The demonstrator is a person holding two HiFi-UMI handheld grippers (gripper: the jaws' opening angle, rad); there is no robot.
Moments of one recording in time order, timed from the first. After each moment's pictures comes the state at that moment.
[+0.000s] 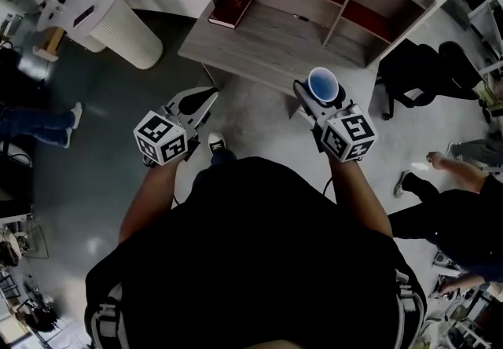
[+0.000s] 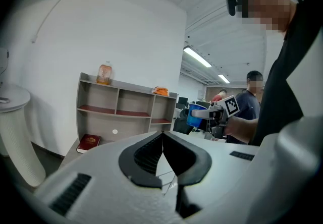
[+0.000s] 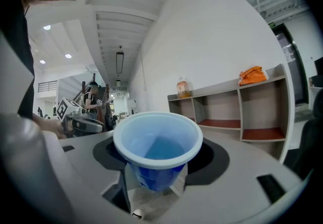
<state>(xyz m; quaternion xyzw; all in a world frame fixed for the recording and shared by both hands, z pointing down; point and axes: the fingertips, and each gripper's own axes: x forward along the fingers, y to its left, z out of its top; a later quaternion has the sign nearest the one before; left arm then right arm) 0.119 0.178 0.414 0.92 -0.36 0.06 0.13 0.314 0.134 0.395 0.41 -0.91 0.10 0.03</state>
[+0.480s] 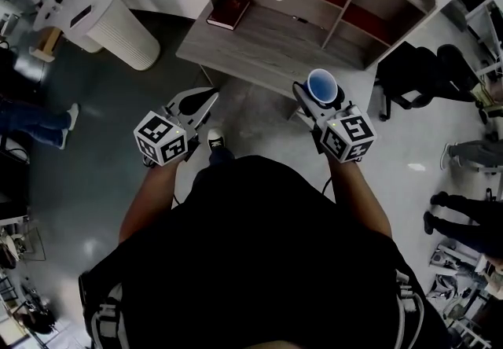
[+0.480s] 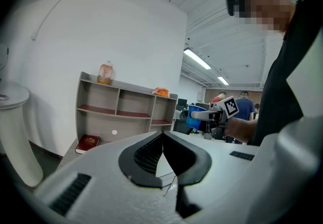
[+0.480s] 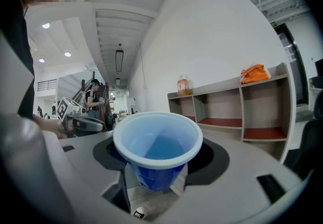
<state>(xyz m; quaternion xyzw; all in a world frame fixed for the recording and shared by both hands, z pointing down) 0.113 0.169 0.418 0.93 -0.35 0.05 0.13 0.306 0.127 0.400 0.41 -0.91 0.10 0.04</state>
